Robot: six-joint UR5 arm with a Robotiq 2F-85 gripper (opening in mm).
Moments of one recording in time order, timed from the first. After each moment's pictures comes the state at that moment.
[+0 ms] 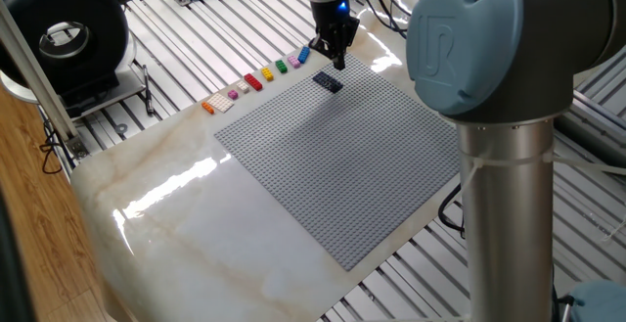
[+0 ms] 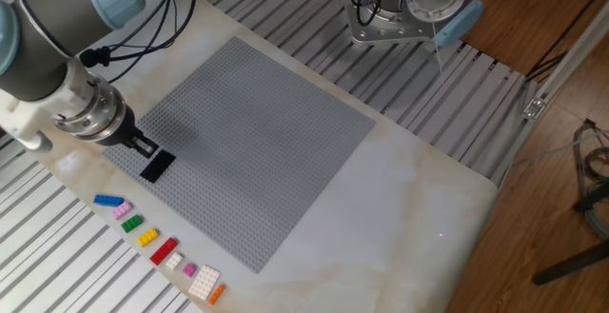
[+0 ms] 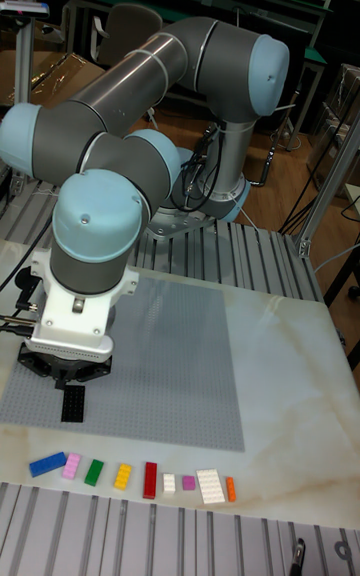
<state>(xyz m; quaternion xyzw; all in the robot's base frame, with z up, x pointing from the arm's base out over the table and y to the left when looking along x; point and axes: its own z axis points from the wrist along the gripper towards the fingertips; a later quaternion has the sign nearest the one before) 0.635 -0.133 0.034 0.02 -0.99 0.03 0.12</state>
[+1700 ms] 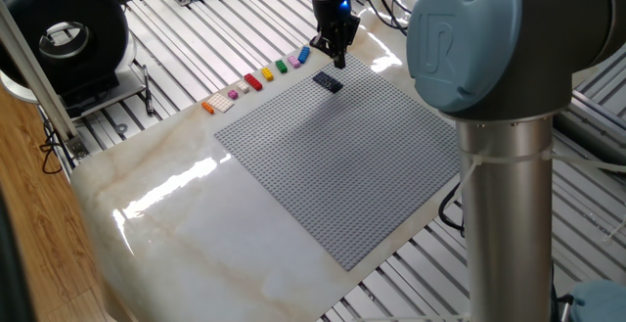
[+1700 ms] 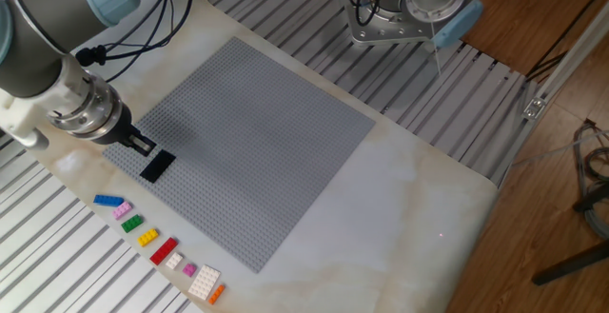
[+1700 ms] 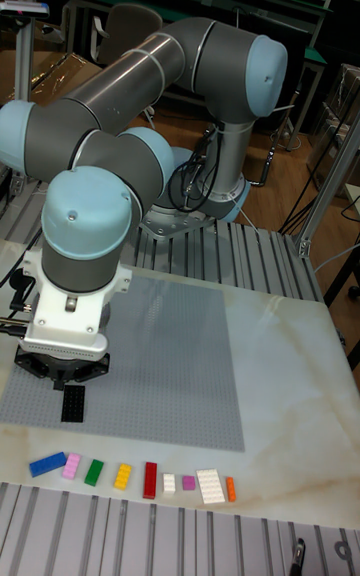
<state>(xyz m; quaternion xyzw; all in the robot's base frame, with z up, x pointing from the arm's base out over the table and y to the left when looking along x) 0.637 -0.132 0.035 0.02 -0.99 0.01 0.12</state>
